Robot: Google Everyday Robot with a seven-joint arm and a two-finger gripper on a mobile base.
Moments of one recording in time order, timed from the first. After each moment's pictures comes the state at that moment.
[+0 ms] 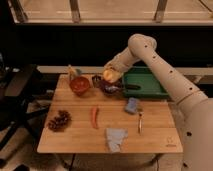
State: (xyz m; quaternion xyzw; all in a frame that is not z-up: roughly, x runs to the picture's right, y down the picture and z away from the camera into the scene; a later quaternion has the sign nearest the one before) arm 0.043 -0.087 0.792 -0.14 -0.31 -0.17 0.92
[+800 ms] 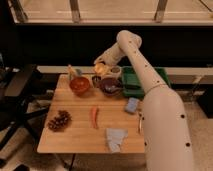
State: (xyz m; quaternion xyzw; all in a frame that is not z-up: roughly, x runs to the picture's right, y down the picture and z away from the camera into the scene) arm -0.019 -0.137 0.877 -0.11 -0.35 -0.23 0.90
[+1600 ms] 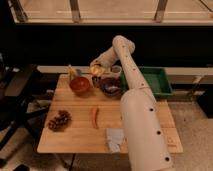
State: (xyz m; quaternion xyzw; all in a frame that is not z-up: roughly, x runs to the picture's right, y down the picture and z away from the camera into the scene) arm -0.039 -0.134 0.927 -0.09 -0.39 -0.23 0.89
